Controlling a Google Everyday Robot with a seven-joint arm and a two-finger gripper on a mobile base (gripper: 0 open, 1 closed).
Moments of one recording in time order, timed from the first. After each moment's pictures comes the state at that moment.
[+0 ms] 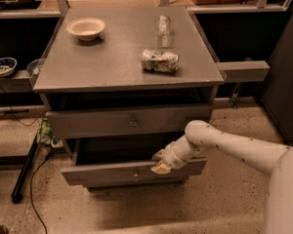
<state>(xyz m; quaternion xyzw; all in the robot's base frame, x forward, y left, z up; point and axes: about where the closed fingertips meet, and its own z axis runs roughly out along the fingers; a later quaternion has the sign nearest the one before) 0.556 -0.042 0.460 -0.61 0.72 0.27 0.19</state>
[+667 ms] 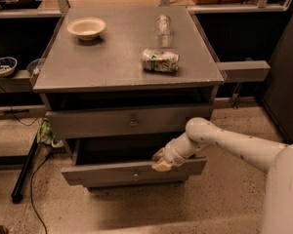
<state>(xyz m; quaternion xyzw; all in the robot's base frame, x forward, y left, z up) 0.565 -0.046 0.460 -0.61 0.72 0.27 0.19</state>
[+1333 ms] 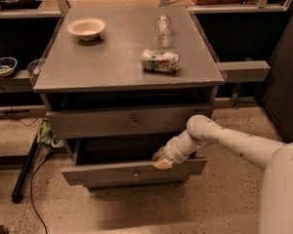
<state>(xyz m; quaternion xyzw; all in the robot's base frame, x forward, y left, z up) 0.575 -0.050 0.461 -0.61 0.72 0.27 0.19</state>
